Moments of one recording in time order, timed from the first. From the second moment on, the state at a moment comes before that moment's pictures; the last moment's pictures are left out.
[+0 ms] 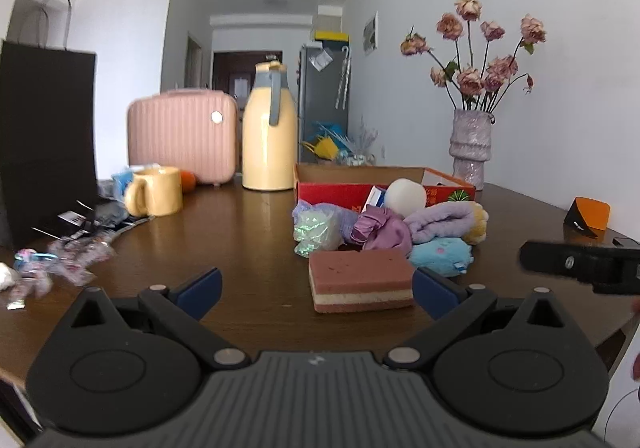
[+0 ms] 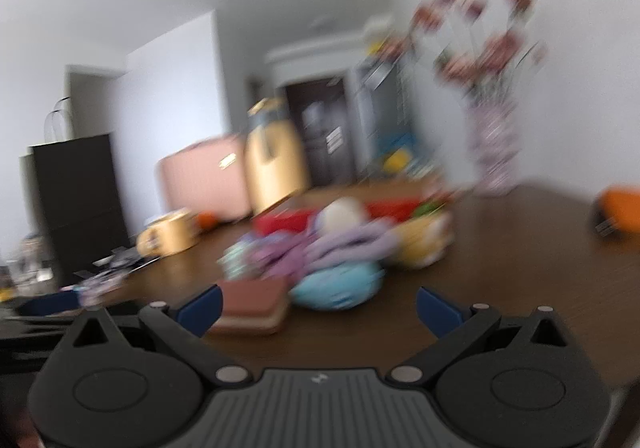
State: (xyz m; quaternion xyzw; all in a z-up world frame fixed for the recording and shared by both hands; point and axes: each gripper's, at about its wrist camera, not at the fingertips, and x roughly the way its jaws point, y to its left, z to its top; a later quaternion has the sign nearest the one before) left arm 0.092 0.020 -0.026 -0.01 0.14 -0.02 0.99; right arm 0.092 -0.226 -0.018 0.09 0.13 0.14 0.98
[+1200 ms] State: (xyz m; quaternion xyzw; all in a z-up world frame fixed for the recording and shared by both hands) left arm 0.195 0.012 0.022 -0.14 0.21 -0.15 0.96; right arm 0.195 -0.222 0.001 0.19 0.23 0.25 0.92
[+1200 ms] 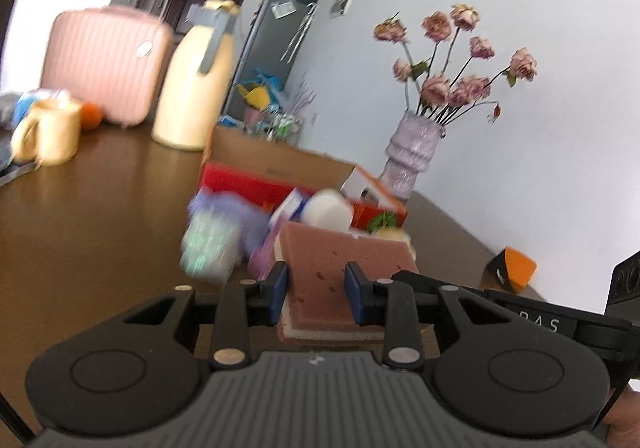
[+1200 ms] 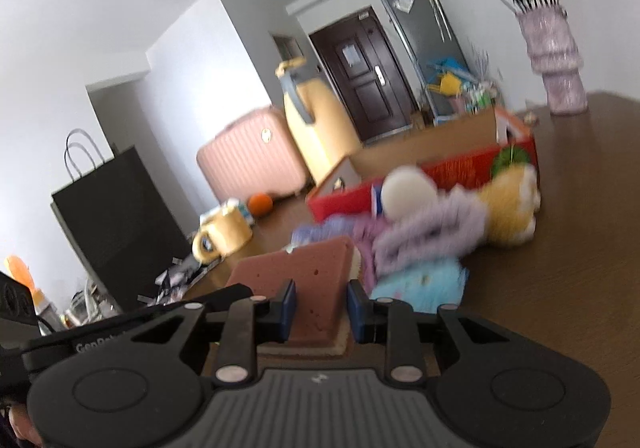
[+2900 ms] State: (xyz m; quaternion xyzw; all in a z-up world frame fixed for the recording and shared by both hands) left arm 0.361 0.033 0.132 -0.01 0.13 0.01 0.99; right arm 0.412 -0.297 0.143 0.04 0.18 0.10 0.98
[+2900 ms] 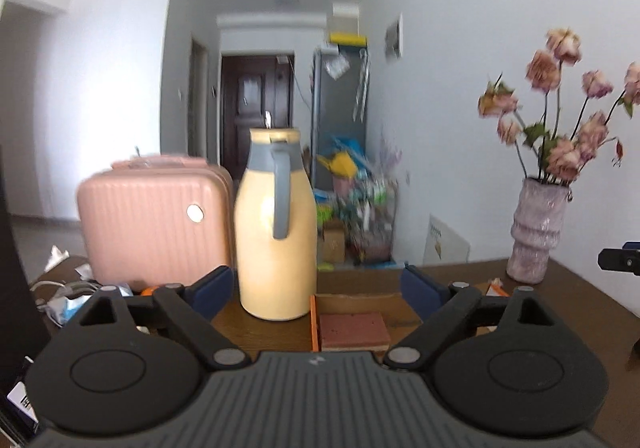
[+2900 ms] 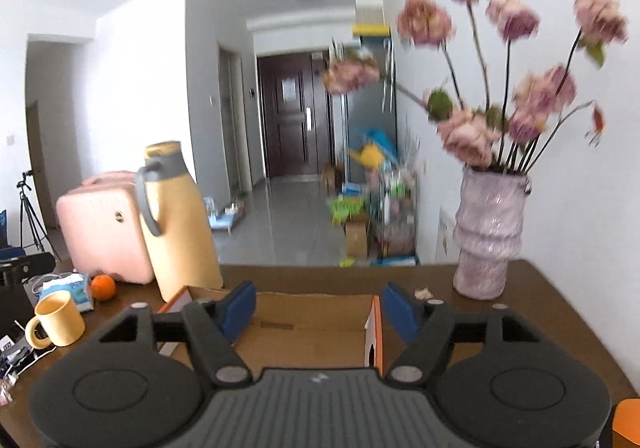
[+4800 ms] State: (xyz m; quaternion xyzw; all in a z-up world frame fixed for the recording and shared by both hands) left arm 0.278 -0.060 -0.027 -0.05 0.26 -0.13 0.95; right arm 0.272 -0.251 -0.011 0.02 0.19 0.15 0.97
